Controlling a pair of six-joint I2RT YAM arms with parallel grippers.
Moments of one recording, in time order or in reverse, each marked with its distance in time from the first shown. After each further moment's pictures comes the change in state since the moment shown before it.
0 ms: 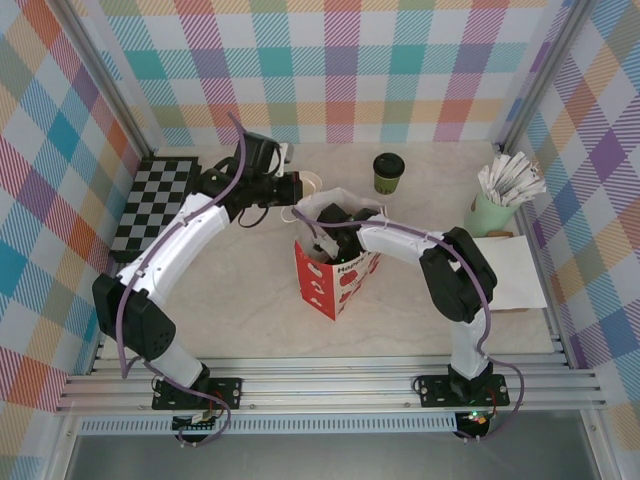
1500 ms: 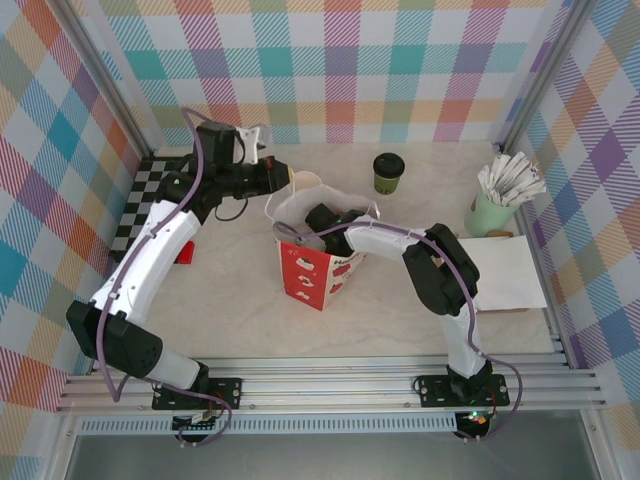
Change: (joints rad) left arm 0.138 -0.105 -0.010 0.078 0.296 -0.065; right arm 0.029 0.110 0.080 0.085 -0.016 -0.152
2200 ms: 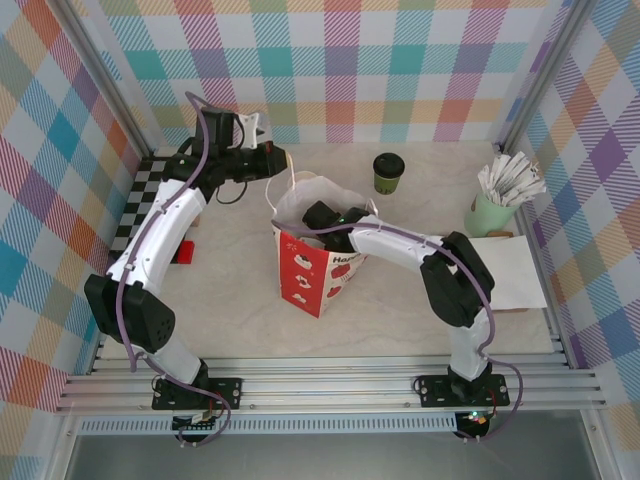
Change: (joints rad) left arm 0.067 0.142 0.107 0.024 0.048 0.062; right arm 0.045 -0.130 0.003 -0.090 -0.015 -0.266
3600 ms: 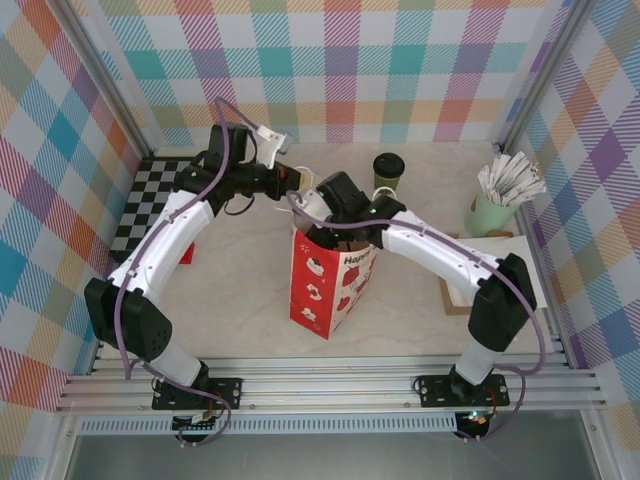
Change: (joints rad) left arm -0.071 -0.051 -0.117 0.029 0.061 0.339; right arm -0.013 -0.282 -0.005 0.217 0.032 0.317
